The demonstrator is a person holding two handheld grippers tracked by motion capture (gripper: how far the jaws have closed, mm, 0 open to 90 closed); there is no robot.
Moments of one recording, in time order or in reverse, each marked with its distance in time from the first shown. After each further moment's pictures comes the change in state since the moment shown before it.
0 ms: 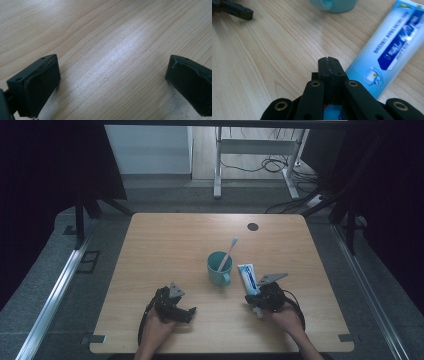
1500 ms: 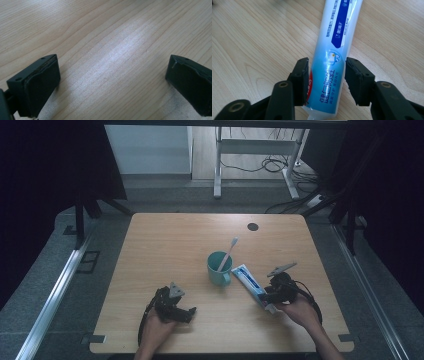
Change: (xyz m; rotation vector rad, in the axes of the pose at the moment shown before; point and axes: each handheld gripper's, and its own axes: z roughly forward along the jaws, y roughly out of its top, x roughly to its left) left arm 0.000 0.000 0.000 0.000 0.002 0.002; right arm -0.028 0.011 -0.029 0.169 -0.126 0.051
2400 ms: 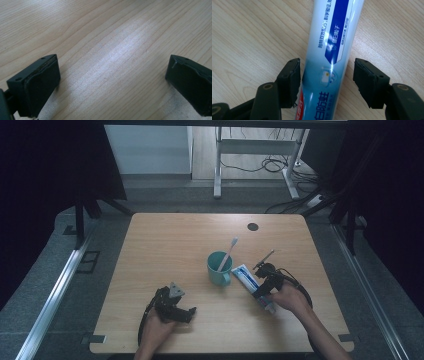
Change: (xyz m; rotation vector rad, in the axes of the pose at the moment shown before) left arm 0.000 0.000 0.000 0.003 -0.001 -0.003; right arm -0.003 0.045 0.031 0.301 -0.039 0.027
